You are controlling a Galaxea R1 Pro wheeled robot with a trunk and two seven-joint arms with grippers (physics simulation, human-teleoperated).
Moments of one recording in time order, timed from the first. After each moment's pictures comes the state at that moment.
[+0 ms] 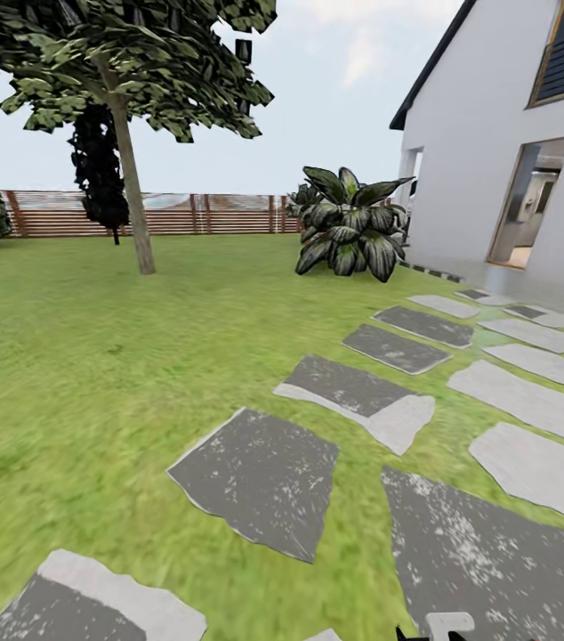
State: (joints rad) left arm -0.21 0.08 0.00 -0.29 0.01 -0.29 0.00; right arm -0.37 -0.07 0.00 -0.10 0.01 -0.36 0.00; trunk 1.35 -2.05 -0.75
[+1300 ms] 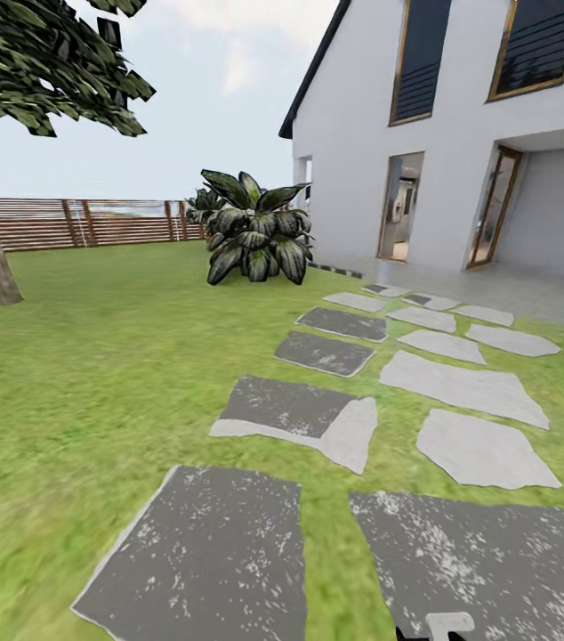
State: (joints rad) left arm -0.21 0.08 0.00 -0.29 0.01 -0.29 0.00; right arm -0.37 -0.07 0.00 -0.10 0.01 -0.36 0.01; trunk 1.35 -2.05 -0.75
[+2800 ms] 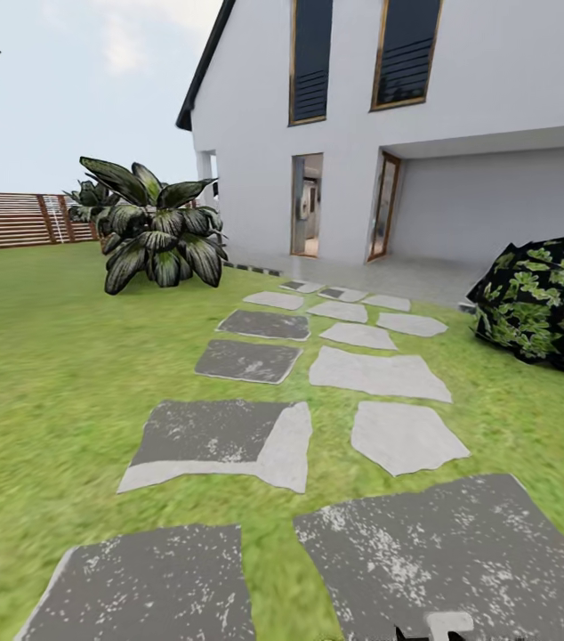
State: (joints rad) left arm -0.21 0.08 0.00 -0.29 0.01 -0.29 0.00; right arm -0.38 -0.07 0.00 -0.10 0.01 -0.36 0.01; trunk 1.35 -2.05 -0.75
